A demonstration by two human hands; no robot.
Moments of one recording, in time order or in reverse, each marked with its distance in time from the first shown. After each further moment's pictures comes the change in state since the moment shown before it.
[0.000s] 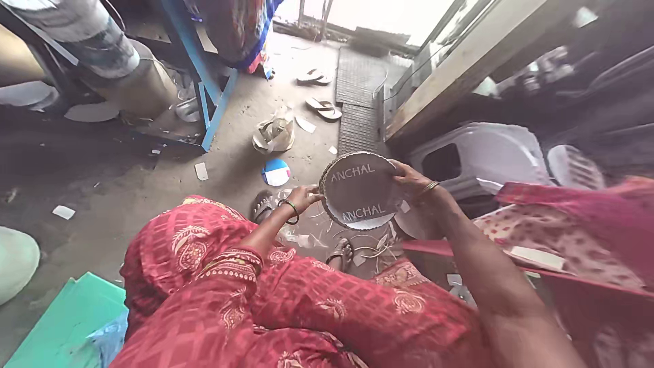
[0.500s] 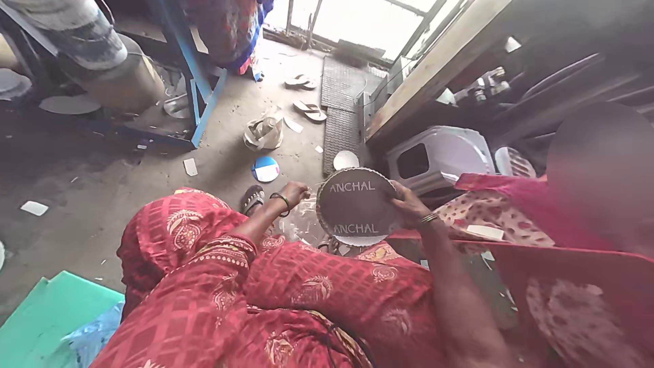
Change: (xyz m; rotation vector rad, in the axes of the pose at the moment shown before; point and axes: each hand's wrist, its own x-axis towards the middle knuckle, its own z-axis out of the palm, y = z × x) left_hand -0.035 0.006 0.007 0.253 -0.020 0.266; right_hand -0.126 -0.033 0.035 -0.051 0.220 0.096
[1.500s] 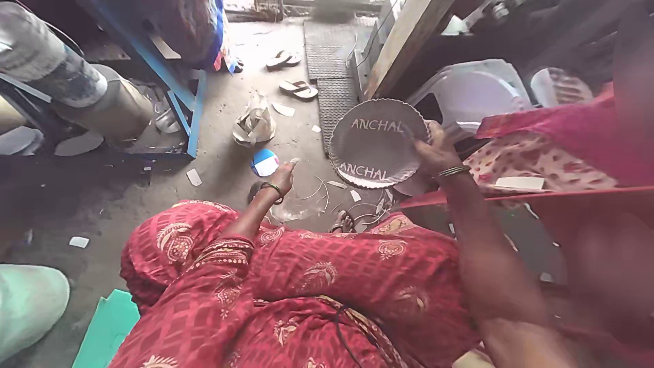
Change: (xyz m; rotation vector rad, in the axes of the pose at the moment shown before) left_hand 0.031 -0.016 -0.005 0.184 0.045 -0.088; right_hand 0.020 0.009 -0.037 -0.072 0.412 0.108
